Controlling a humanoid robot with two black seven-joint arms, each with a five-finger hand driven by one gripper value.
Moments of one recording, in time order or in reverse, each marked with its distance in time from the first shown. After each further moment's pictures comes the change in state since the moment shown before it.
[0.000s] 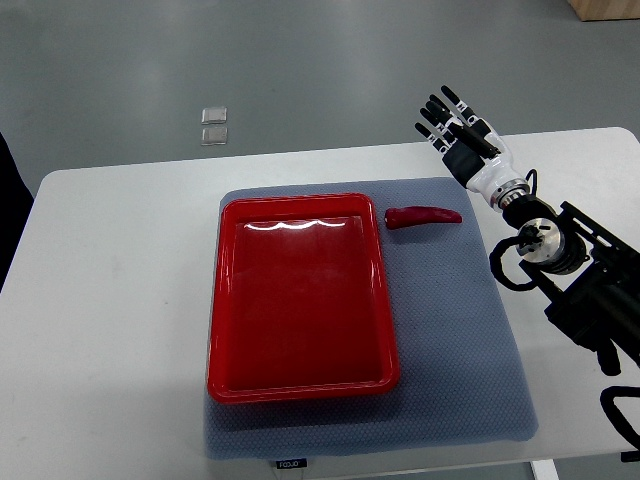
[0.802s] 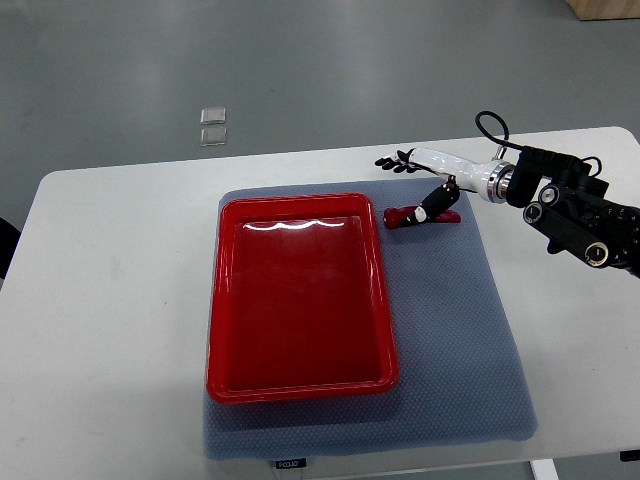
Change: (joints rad) left arm -0.003 0.000 0.000 0.000 -0.001 0.000 0.000; right arm 0.222 -0.183 -0.495 0.041 -1.291 -0.045 0.022
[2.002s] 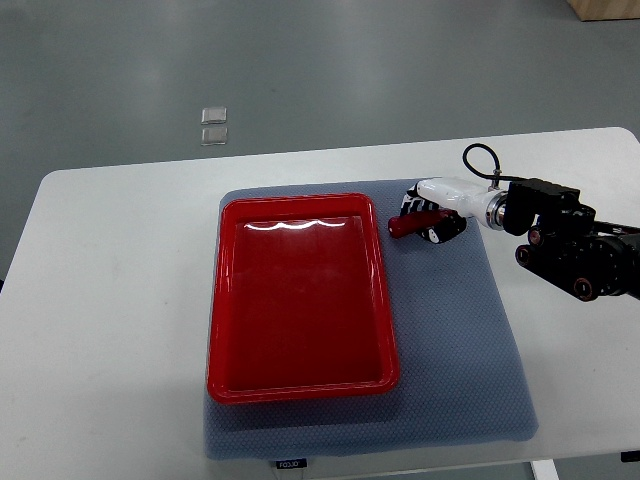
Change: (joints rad) left arm 0.001 0.000 -0.002 0.001 0.000 0.000 0.000; right arm 0.003 0.013 -0.231 -0.046 -0.094 -0.191 -0.031
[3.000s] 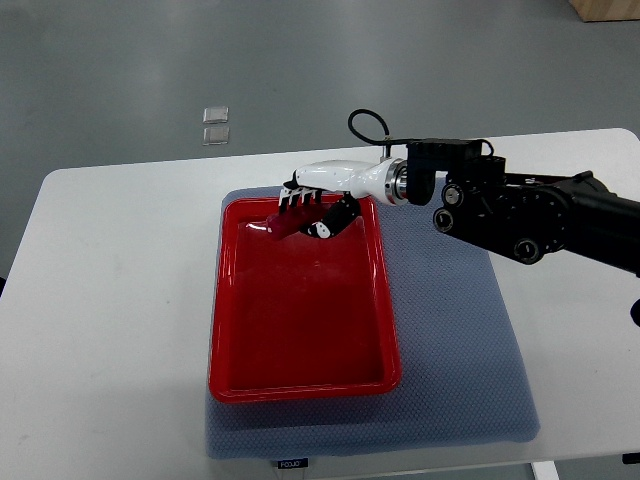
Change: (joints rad) left arm 0.000 0.000 -0.002 0.008 0.000 0.000 0.000; right arm 0.243 0.158 -0.140 0.206 0.206 0.141 -0.027
